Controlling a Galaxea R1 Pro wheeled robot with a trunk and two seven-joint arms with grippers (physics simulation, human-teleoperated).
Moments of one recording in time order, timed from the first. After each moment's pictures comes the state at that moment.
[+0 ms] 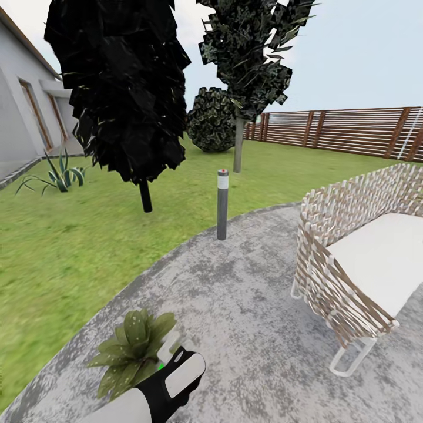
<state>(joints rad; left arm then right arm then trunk) -0.62 -0.16 -0.91 -0.57 1.49 -0.39 1.05 0.27 -0.36 0.04 -0.53 0.09 -0.48 0.15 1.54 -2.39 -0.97</state>
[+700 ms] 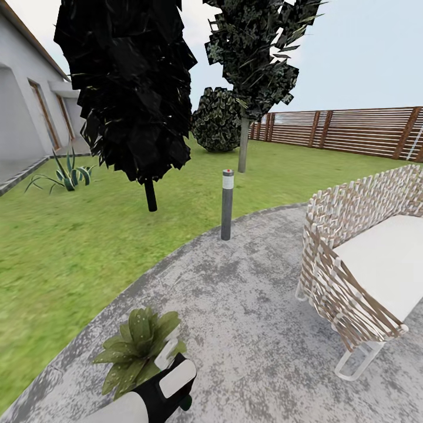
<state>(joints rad) -0.62 -0.16 -0.91 -0.43 1.63 -0.36 0.80 0.27 -0.36 0.03 -0.54 0.09 -0.52 0.15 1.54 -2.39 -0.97</state>
